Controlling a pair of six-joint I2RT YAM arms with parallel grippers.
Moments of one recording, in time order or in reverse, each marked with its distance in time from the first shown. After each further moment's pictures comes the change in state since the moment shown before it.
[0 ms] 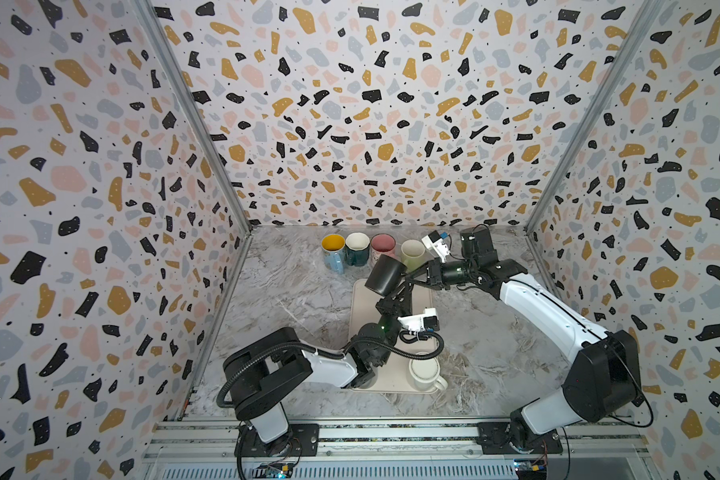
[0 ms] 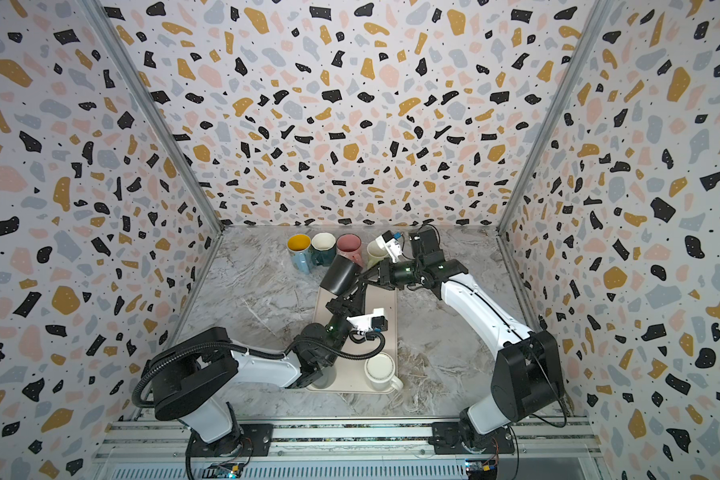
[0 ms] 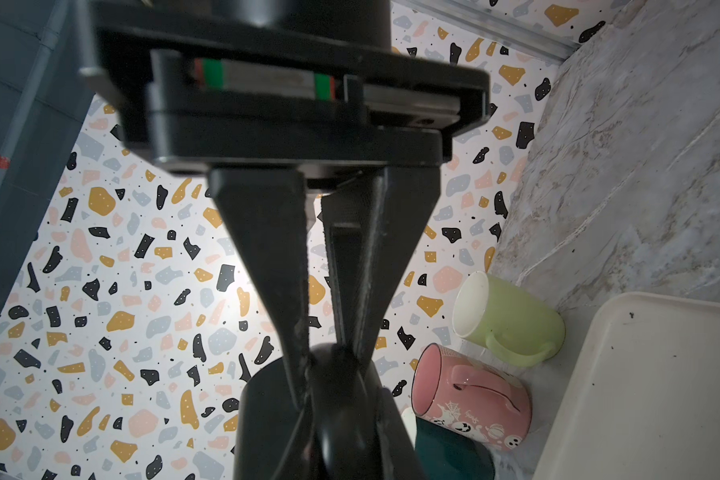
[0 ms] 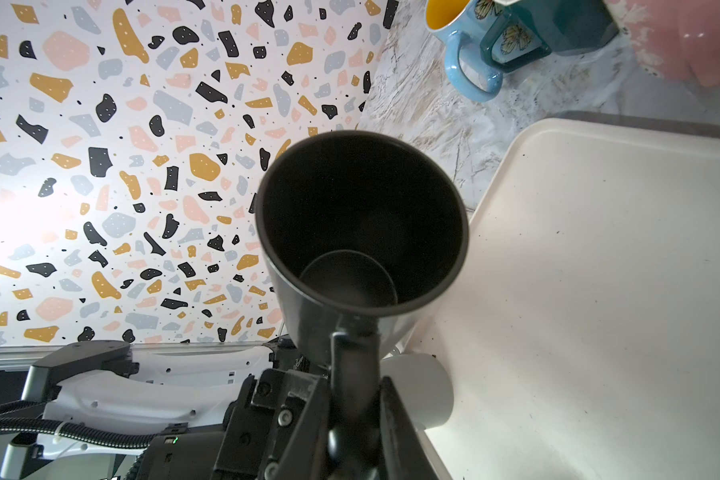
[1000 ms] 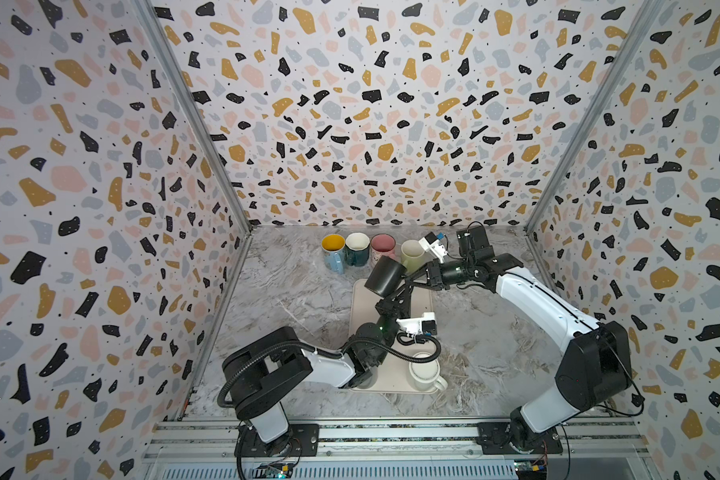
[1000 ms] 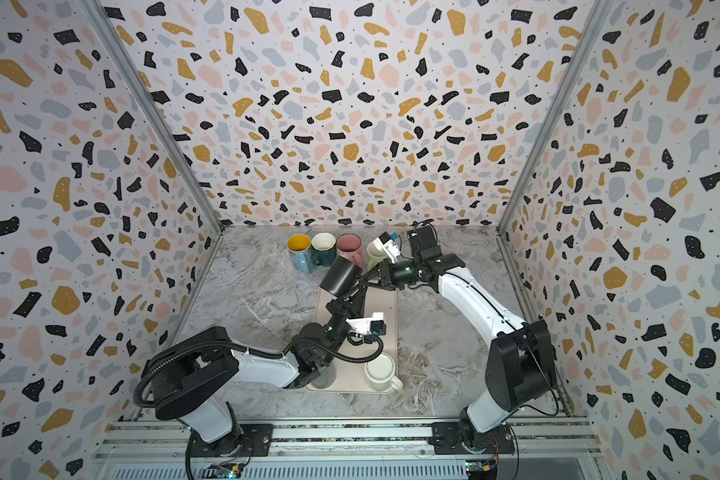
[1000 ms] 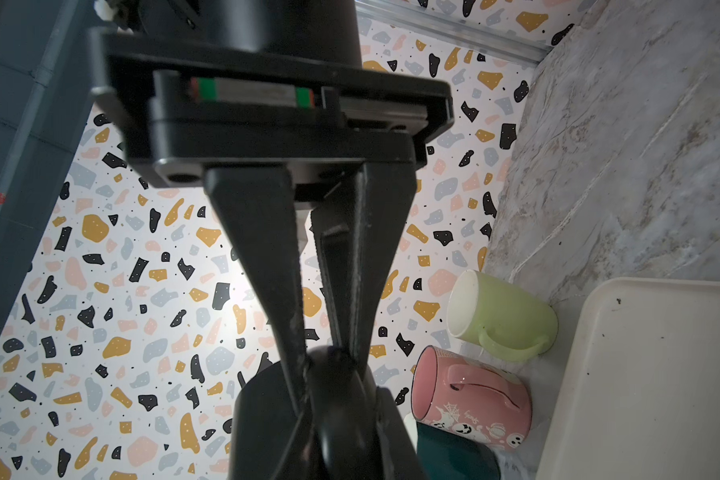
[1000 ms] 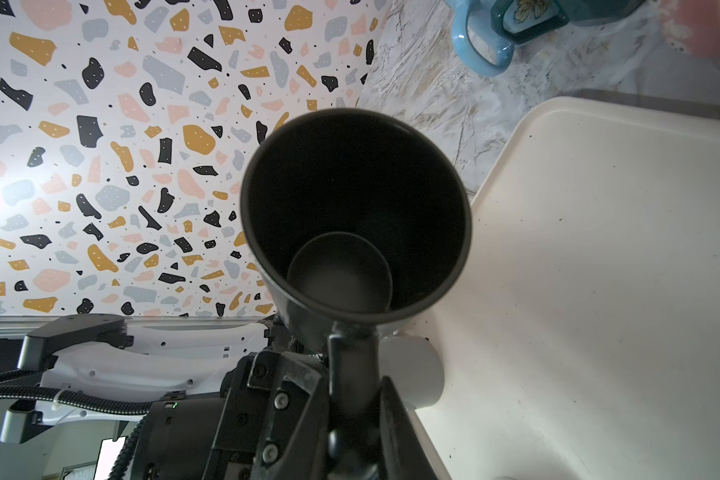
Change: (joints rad) left arm 0.021 0.000 -0.030 -0.001 0.084 0.039; right arm -0.008 0.066 0.063 -0.127 -0.062 -0.127
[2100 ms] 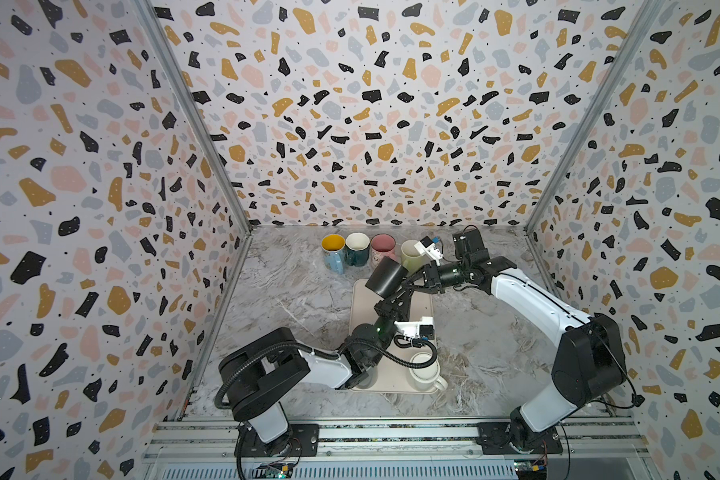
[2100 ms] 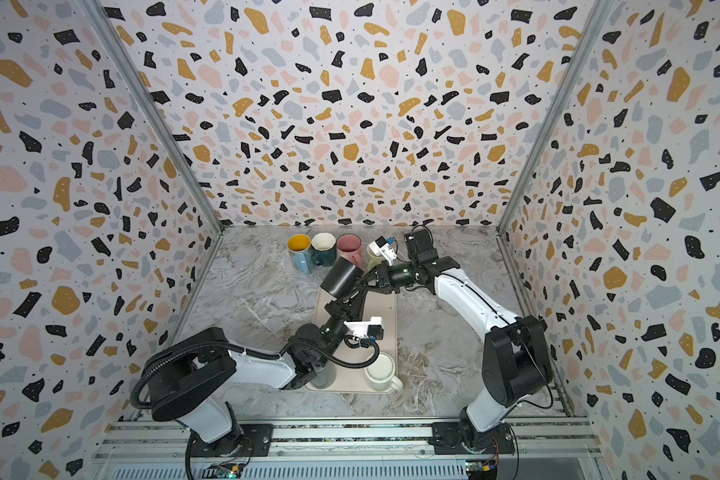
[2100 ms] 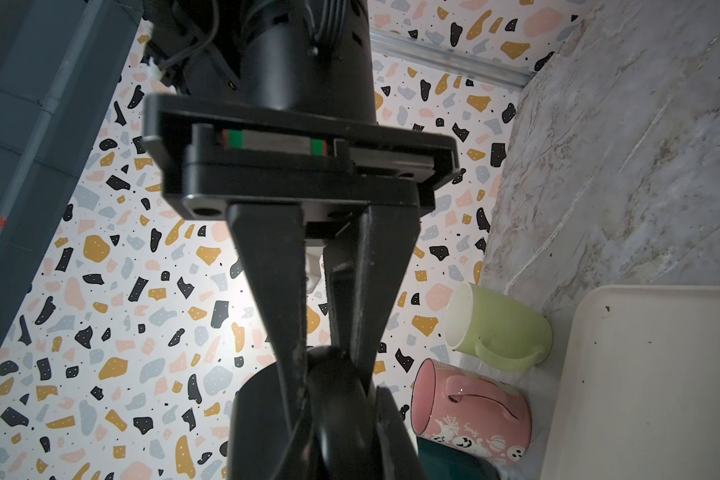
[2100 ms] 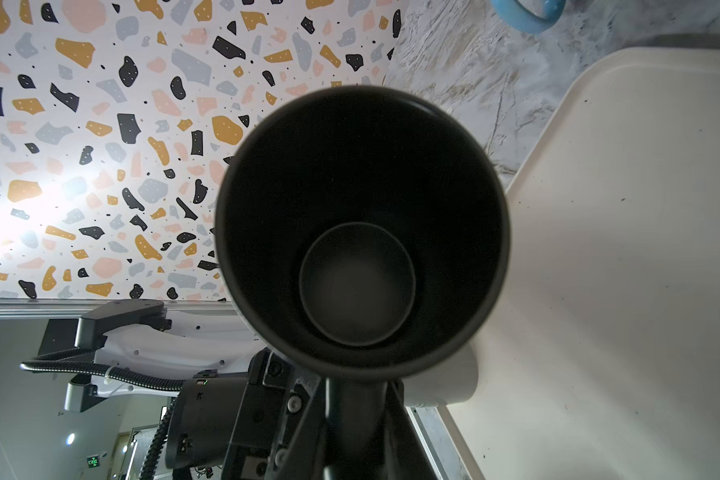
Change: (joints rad) left arm 0.008 -0.018 -0.031 0.015 0.076 0.018; right arm 0.005 0.032 -0.037 0.090 -0.105 0.085
